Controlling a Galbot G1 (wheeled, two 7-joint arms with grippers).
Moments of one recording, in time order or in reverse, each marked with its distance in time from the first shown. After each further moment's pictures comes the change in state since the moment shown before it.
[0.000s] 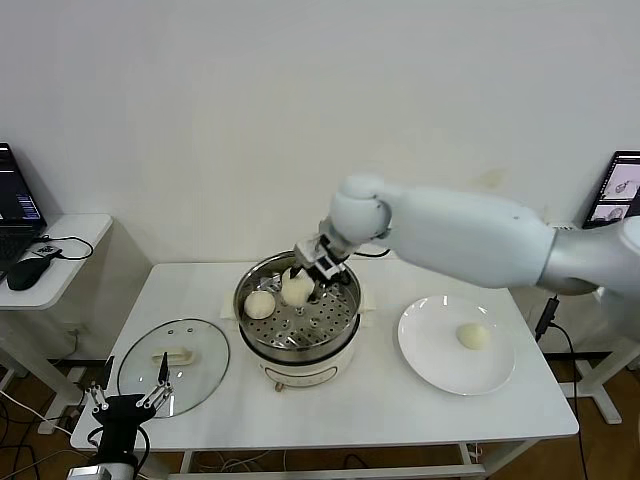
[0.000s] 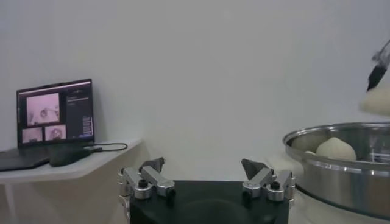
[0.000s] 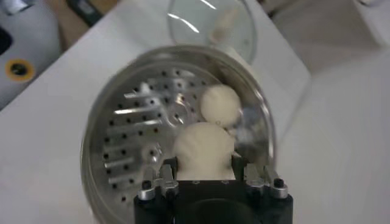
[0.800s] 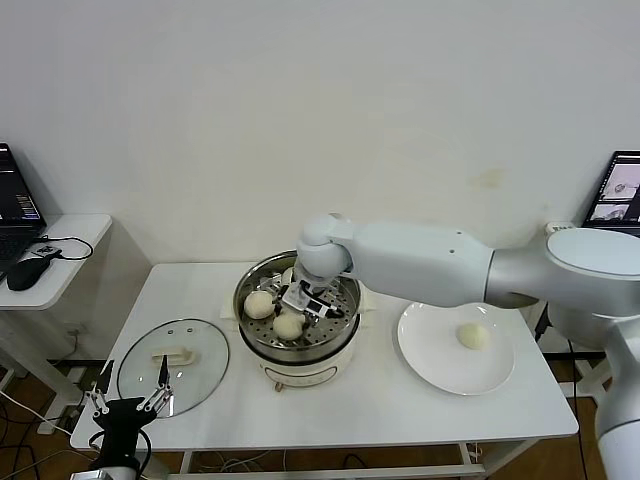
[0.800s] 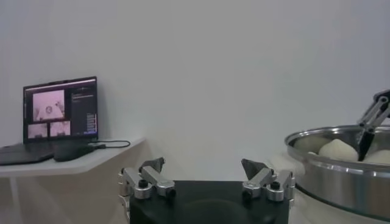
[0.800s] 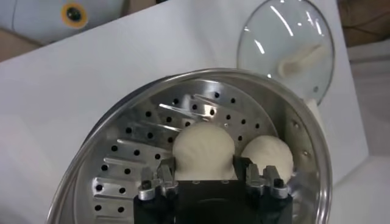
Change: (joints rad) left arm 0.007 -0.019 0.006 0.009 0.003 -0.020 -0.005; right arm -0.057 0.100 -0.057 -0.070 -0.219 0.238 -0.006
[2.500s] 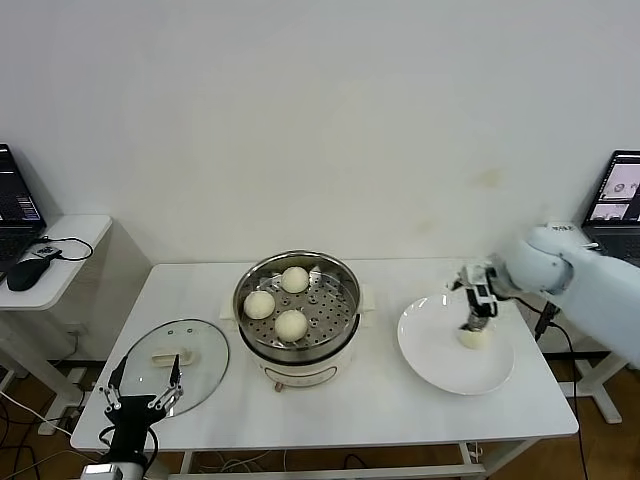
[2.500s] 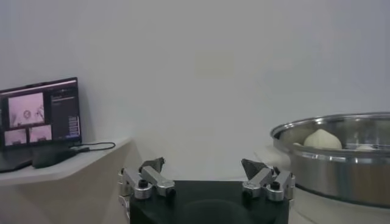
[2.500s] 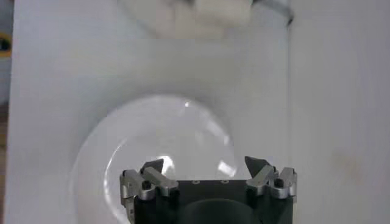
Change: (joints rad) left arm -0.017 0.049 0.032 0.028 0.020 0.012 0.005; right arm -0.371 -0.789 0.458 0.179 0.014 -0.501 -0.014
